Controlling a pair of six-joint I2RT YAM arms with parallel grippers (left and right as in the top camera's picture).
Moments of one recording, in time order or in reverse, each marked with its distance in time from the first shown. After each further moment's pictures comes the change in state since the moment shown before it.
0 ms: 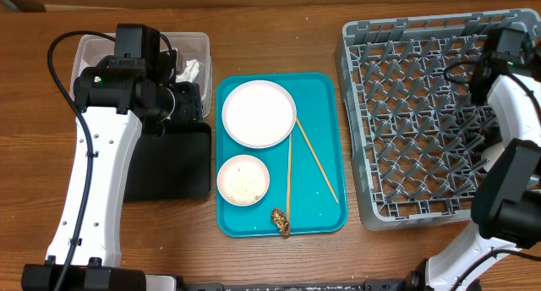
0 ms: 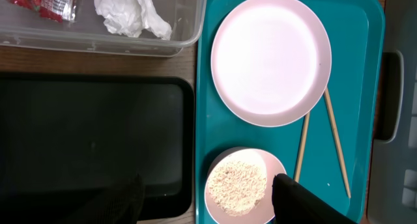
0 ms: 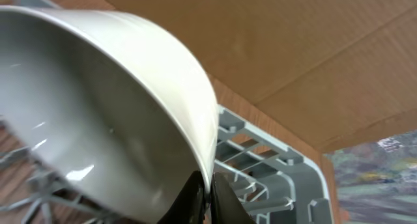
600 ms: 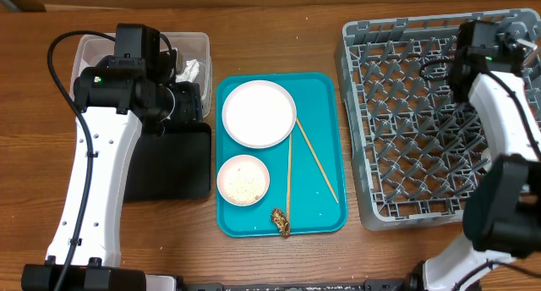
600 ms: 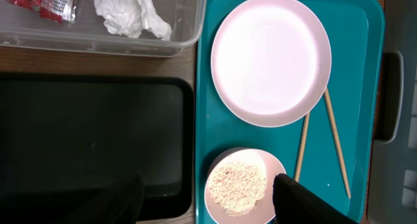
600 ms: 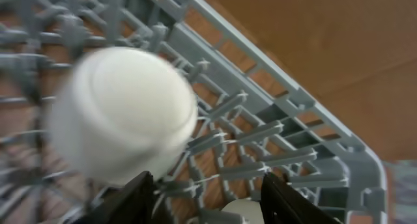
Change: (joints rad) left arm 0.000 0.000 0.000 0.002 0.000 0.000; right arm 0.113 -0.089 -0.002 -0.078 -0.217 -0.005
